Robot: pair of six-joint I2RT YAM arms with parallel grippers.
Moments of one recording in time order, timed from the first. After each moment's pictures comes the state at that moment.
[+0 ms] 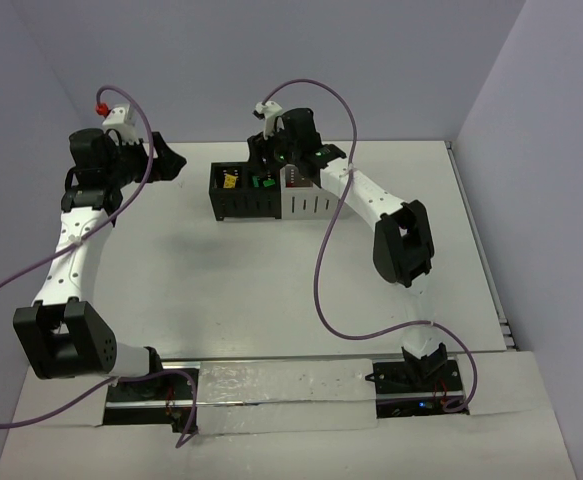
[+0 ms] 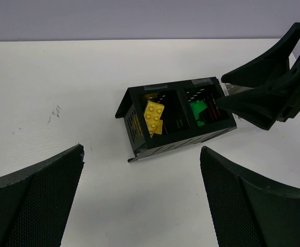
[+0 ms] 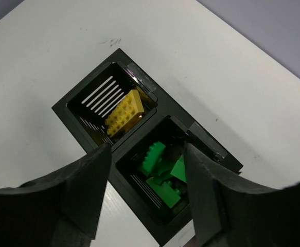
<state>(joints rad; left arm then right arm) 0.07 1.39 1.27 -0.22 0.47 -0.18 0.55 2.17 1.99 -0.25 -0.32 -0.01</state>
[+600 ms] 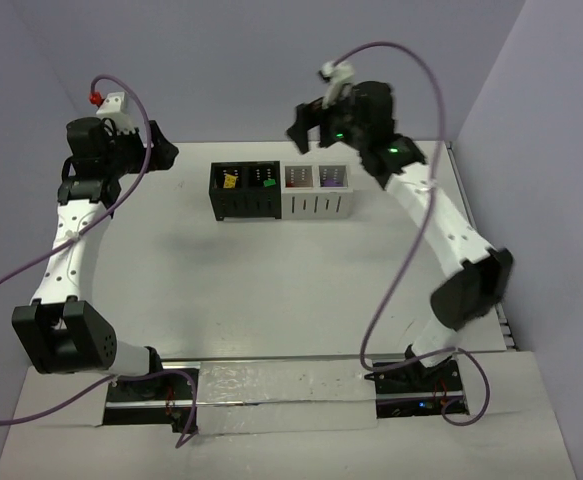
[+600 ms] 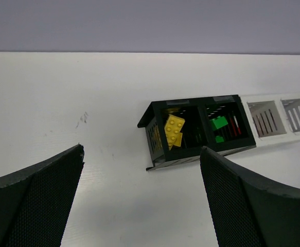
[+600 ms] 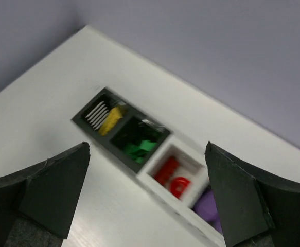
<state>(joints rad) 0.05 1.42 1.38 -0.29 0.34 -0.16 0.44 1.71 1.80 -0.32 -0.26 0.00</state>
